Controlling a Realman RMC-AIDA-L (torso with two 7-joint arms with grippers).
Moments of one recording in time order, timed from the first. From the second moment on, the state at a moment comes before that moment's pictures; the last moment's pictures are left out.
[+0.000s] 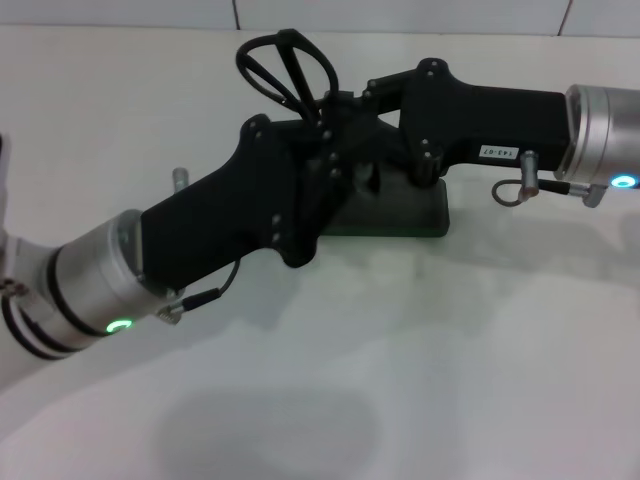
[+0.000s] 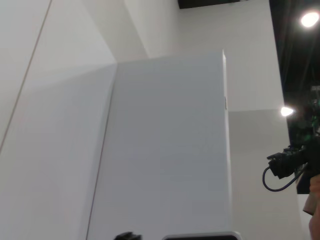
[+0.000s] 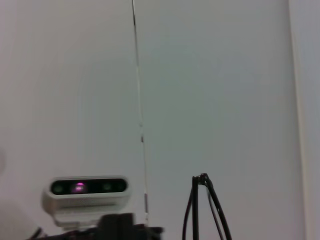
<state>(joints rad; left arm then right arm) -0.49 -2.10 1.53 0.20 0.72 1.91 -0.77 0.74 2.02 -1.42 -0.54 -1.14 -1.45 1.18</state>
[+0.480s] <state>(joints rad) -0.42 -2.07 1.52 0.21 0.73 1.95 -0.76 0.66 2.02 -1.45 -0.87 -1.56 -1.24 1.42</state>
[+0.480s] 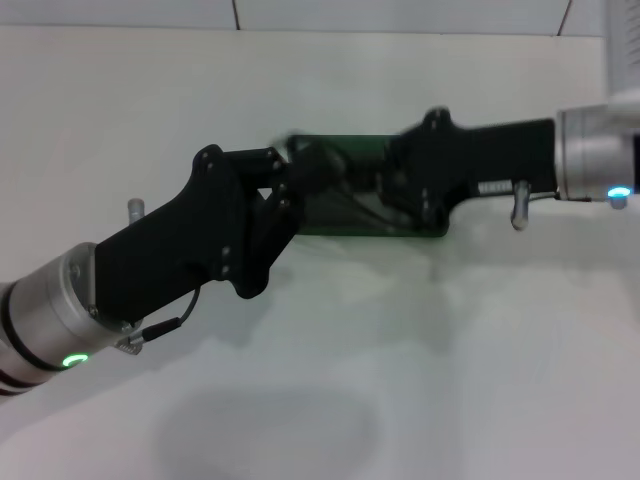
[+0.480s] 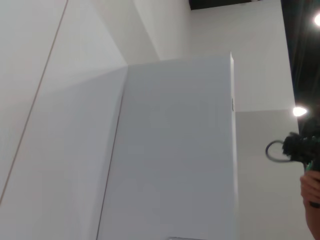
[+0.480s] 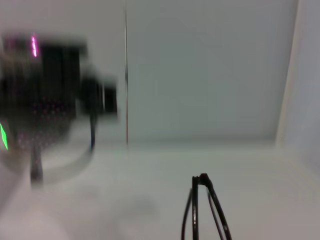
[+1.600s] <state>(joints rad) -0.39 -2.09 1.52 0.19 0.72 1.94 -0.75 0.85 2.03 -1.76 -0.96 -2.18 -0.88 1.83</state>
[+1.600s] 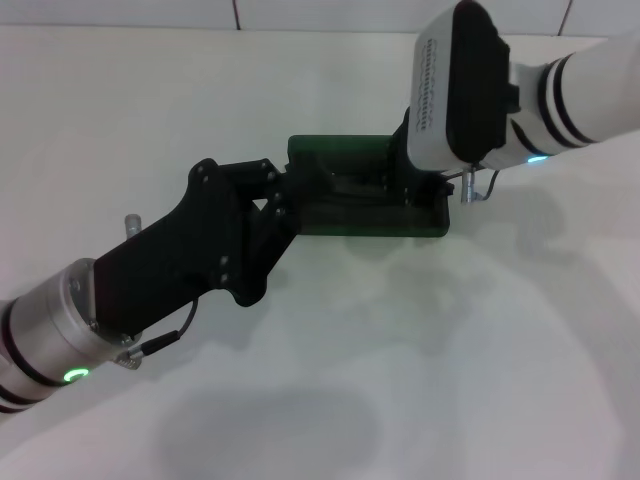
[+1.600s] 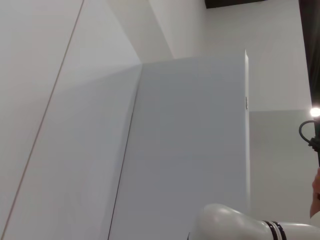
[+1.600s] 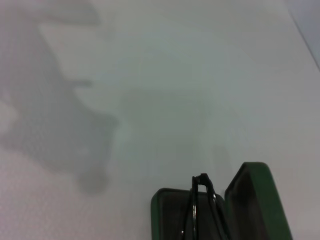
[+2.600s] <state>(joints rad) -0.39 -2.09 1.52 0.19 0.72 1.94 -0.75 0.84 2.03 -1.81 -0.94 -2.18 -0.82 1.83</state>
